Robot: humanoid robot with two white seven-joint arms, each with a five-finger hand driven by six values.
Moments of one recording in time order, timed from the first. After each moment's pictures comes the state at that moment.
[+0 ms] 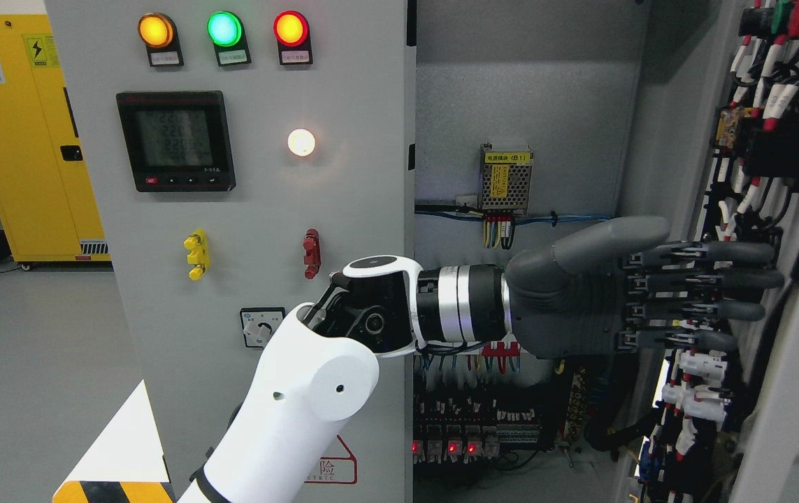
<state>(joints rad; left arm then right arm) -1.25 -0.13 -0.49 -1.25 1.03 0.74 -0.77 0.00 -0.06 0.19 -0.08 -0.10 0.10 -0.03</state>
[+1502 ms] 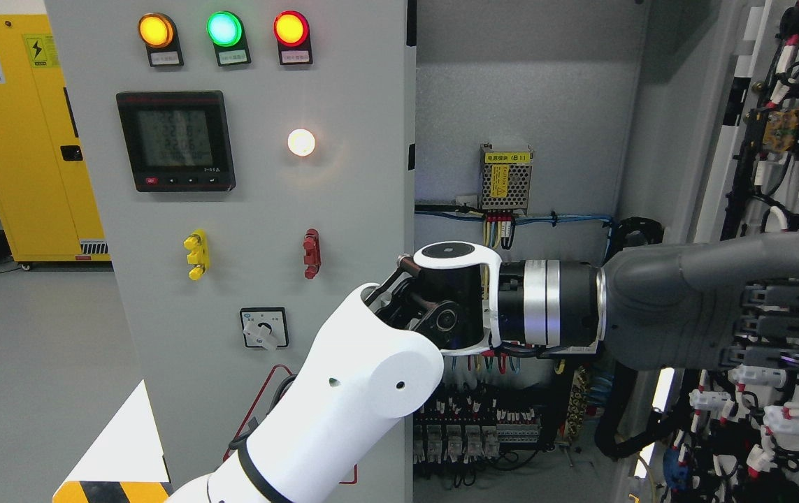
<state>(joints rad) -1.35 -0.17 -0.60 -1.23 1.08 0.66 -0.72 0.00 -0.06 0.19 -0.08 -0.10 0.10 -0.03</state>
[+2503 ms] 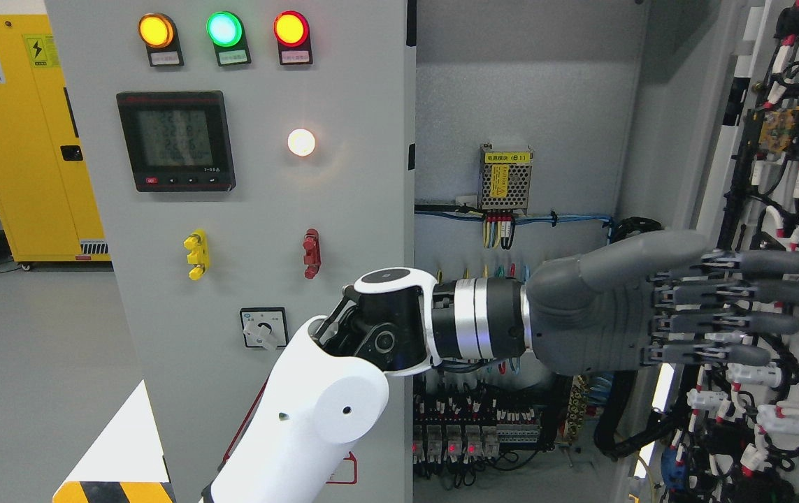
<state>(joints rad) -1.10 -0.09 -0.48 -1.40 1.02 0.73 -0.62 0.00 -0.06 0.19 -0.08 -0.10 0.10 -0.03</state>
